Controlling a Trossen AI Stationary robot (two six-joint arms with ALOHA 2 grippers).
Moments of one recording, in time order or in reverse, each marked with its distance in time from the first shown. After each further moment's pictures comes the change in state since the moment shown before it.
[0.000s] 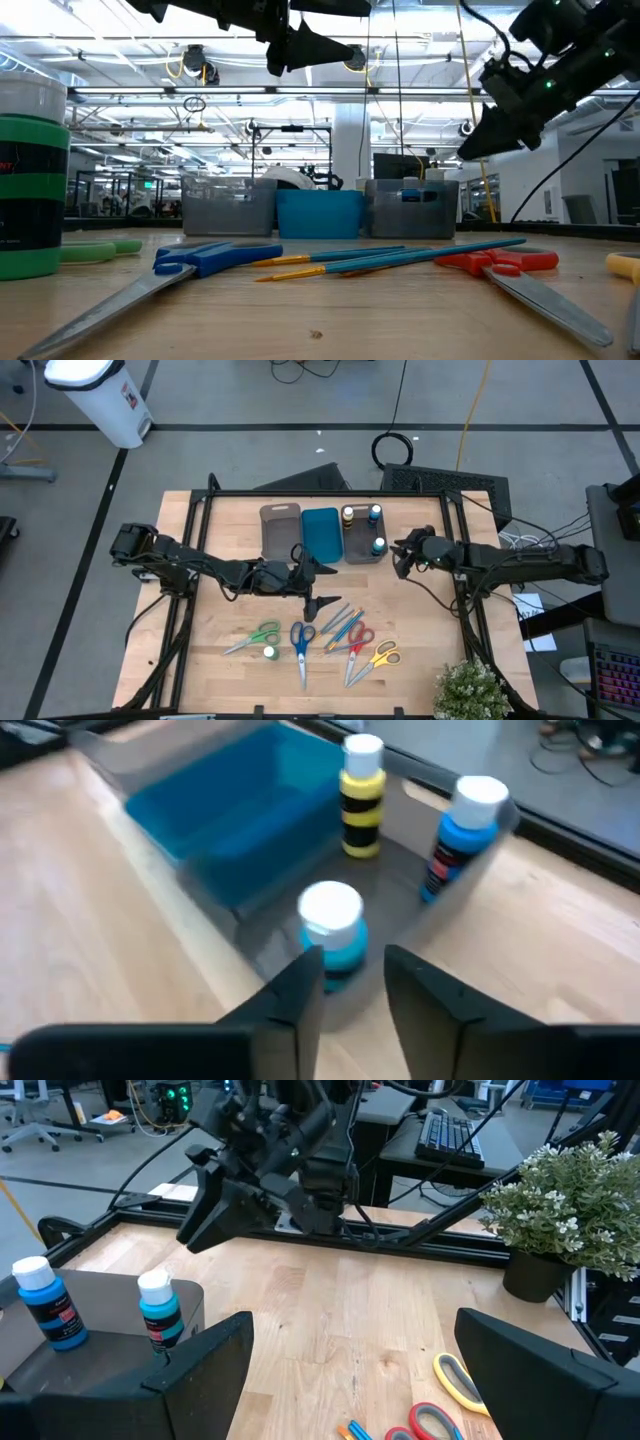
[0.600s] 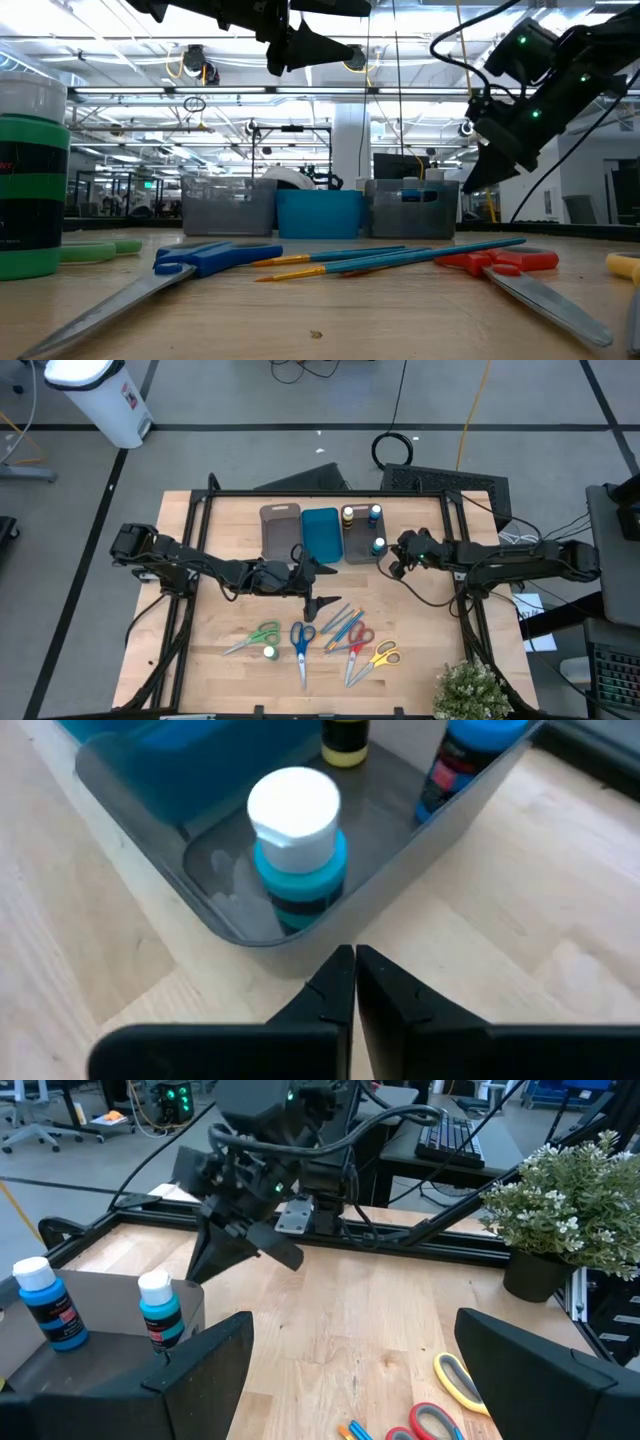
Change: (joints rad) left arm 0.000 0.000 0.000 0.000 0.000 0.002; right arm -0.084 0.208 0.000 0.021 -0.091 -0.027
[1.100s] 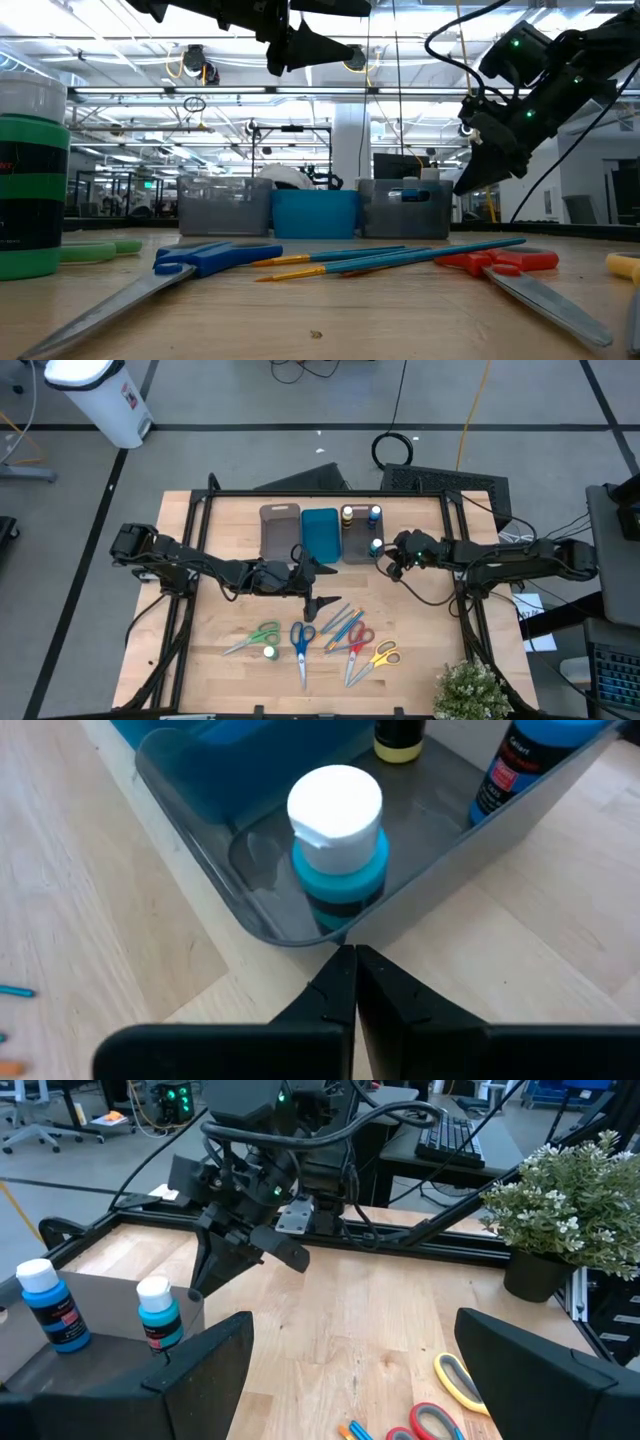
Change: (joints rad) left arm 0.000 0.000 0.000 0.000 0.000 0.001; right arm -0.020 0.046 0.000 0.083 -0.122 0.000
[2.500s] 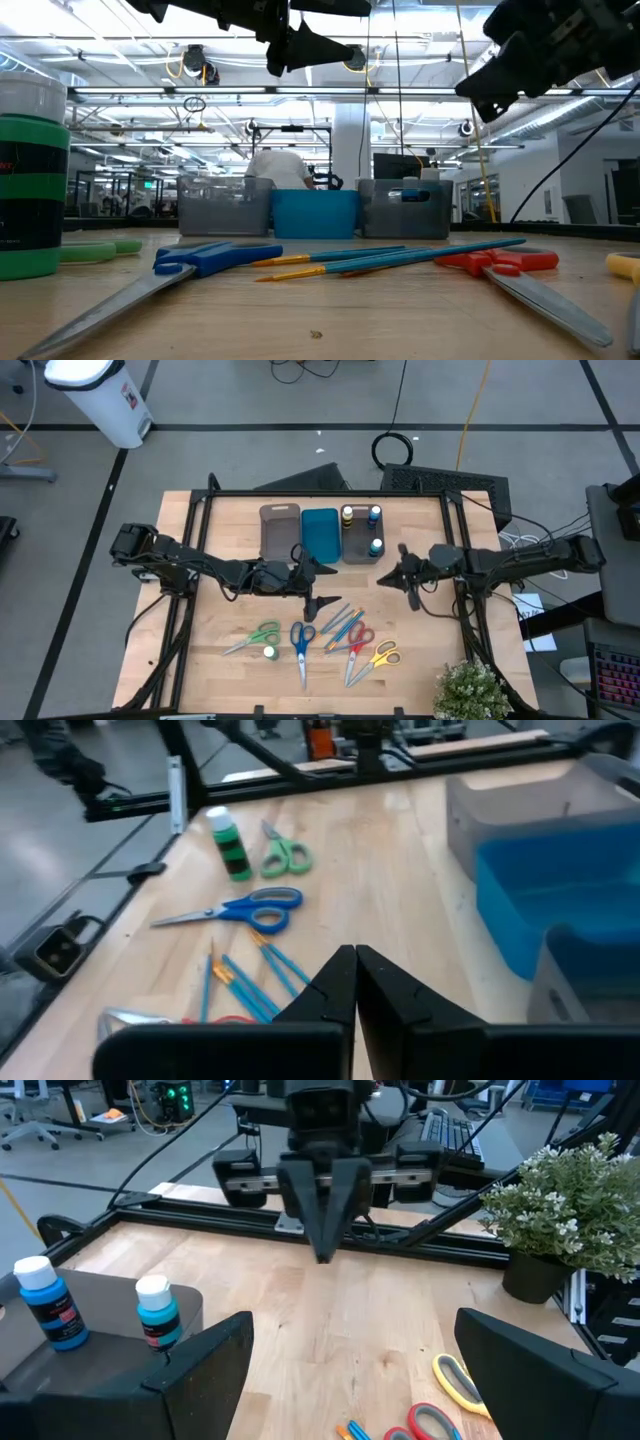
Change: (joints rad) left arm 0.000 0.000 0.000 0.001 0.000 -0.012; right arm 0.283 -0.219 -0.001 0.203 -0.291 -0.209
